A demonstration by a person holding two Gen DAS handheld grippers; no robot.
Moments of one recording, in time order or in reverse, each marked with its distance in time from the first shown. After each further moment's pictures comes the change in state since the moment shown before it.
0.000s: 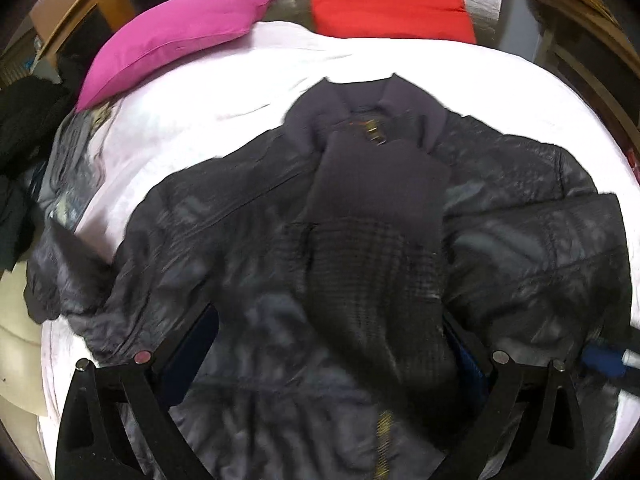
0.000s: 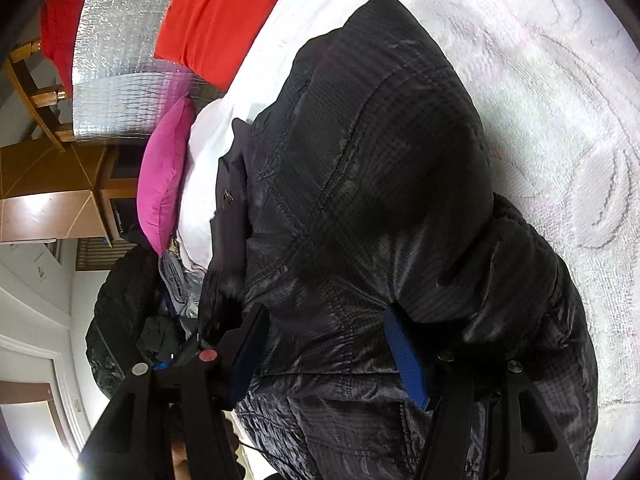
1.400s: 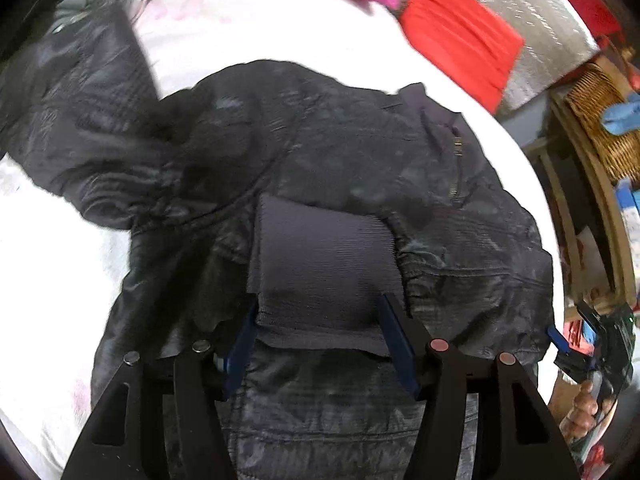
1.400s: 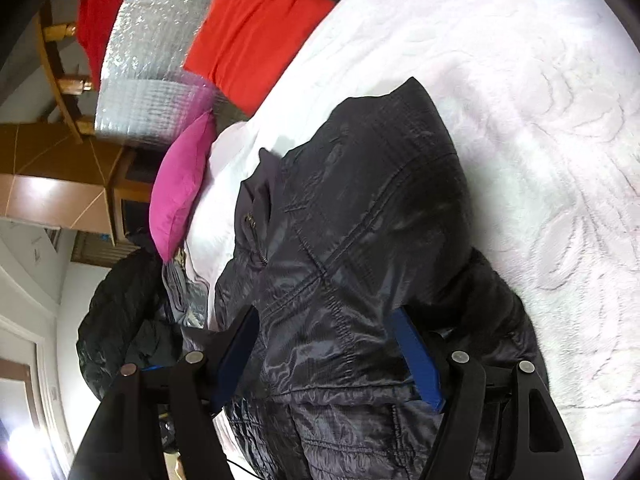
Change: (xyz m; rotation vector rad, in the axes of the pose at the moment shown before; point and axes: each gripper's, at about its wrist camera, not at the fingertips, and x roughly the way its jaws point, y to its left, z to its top) left arm 0.003 0.159 -0.082 -0.384 0.067 -0.437; right arm -0.043 0.016 0.005 -0.092 -0.111 -0.010
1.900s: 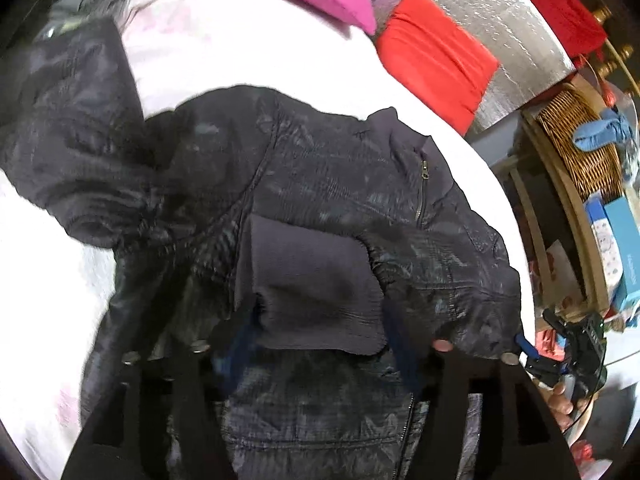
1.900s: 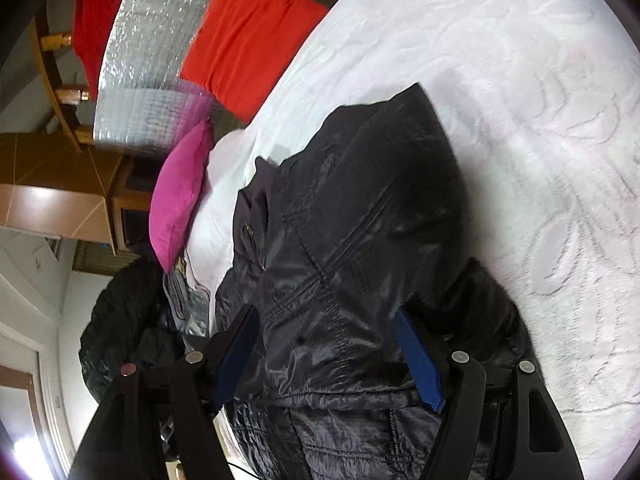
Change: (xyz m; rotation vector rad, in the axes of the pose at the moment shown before) left arm -0.007 0.002 0.007 -0.030 -0.053 -0.108; right arm -0.002 0.000 0.000 -0.001 -0.014 -0.001
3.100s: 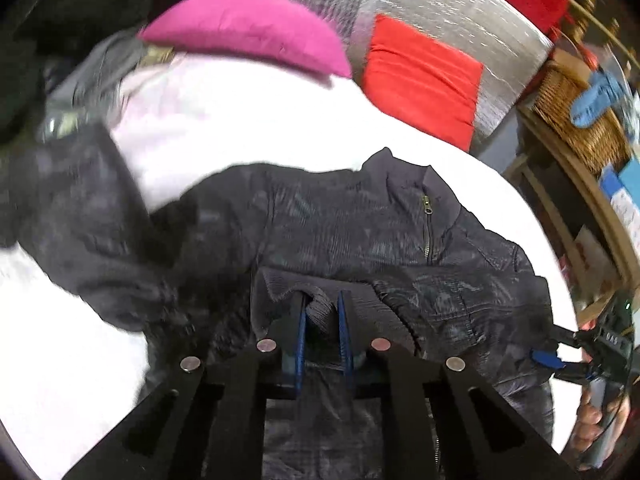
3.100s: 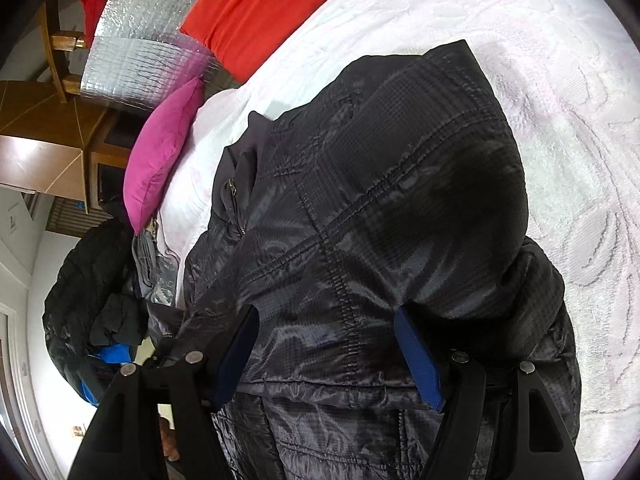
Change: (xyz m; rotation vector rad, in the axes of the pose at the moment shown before) left arm -0.018 -0.036 0.015 0.216 -0.190 0.158; right arm 0.040 0.019 -0.018 -0.109 0.068 -0.107
